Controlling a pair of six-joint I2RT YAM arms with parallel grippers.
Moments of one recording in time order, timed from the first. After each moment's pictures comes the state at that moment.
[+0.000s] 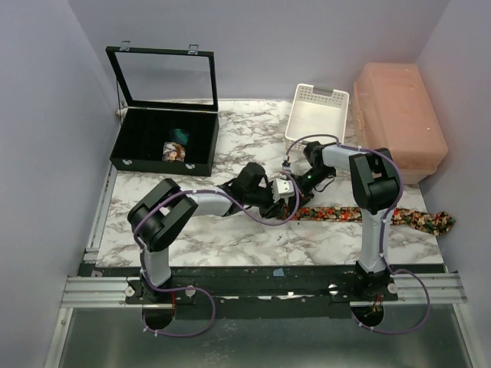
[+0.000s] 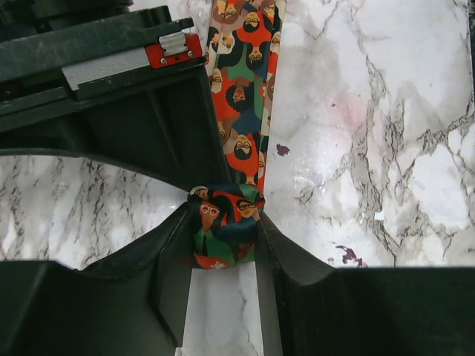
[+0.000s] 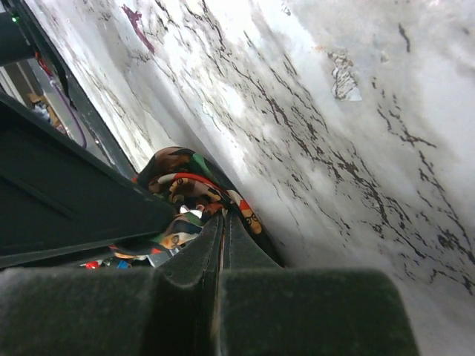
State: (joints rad) left arm -0.79 1.81 0.91 0.31 0.64 0.31; right arm 0.28 2.14 1.35 -0.93 -0.84 -0.28
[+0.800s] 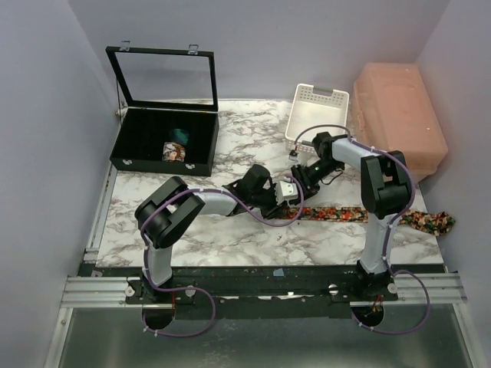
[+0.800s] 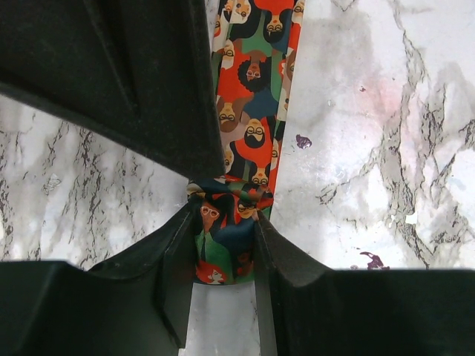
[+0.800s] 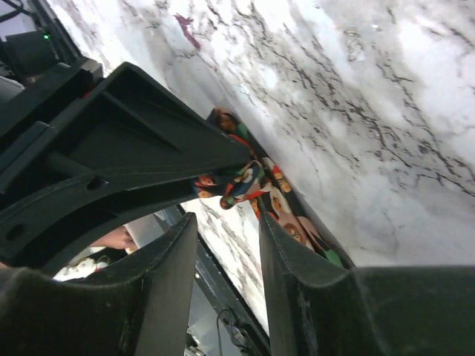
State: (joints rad) left arm -0.81 1.90 0.97 0.27 0.56 0.33; right arm 0.23 2.05 1.39 -1.00 -0.85 -0.29
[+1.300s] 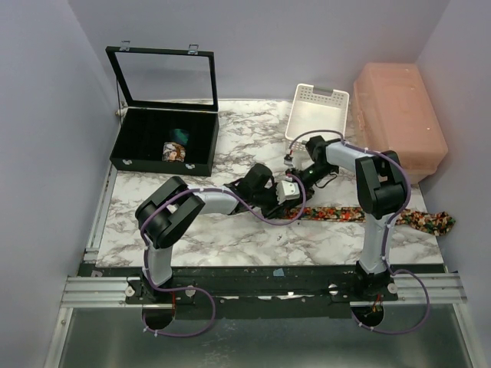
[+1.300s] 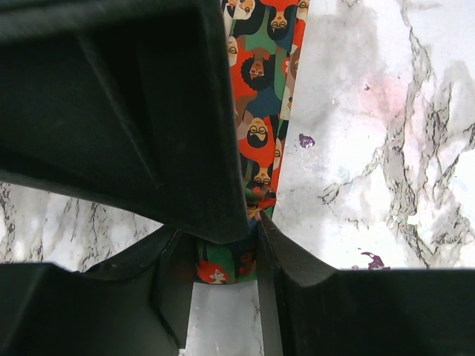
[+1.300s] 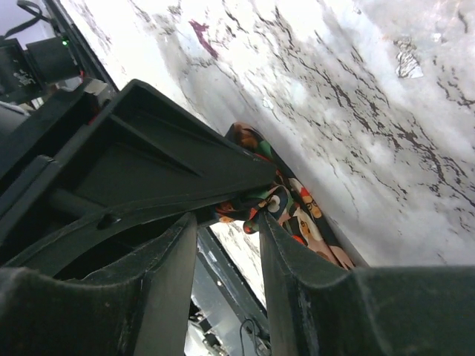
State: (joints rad) left arm -0.81 1.90 1.00 0.22 0.53 0.34; right arm 0.28 2.06 1.37 -0.96 -0.90 -0.19
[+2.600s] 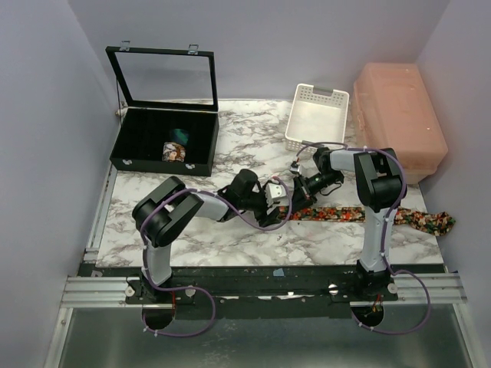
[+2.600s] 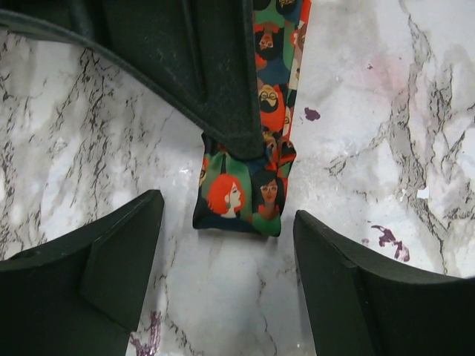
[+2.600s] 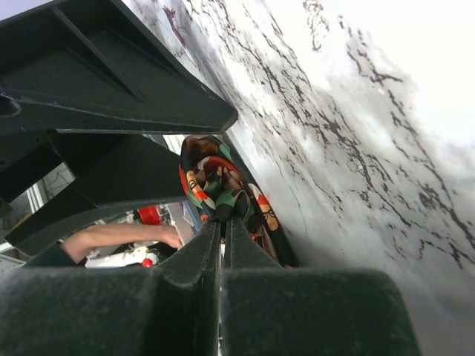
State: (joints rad) left arm -0.76 1.88 0.82 0.50 0.62 0.29; right arm 0.21 2.15 1.26 -0.87 -1.03 -0.25
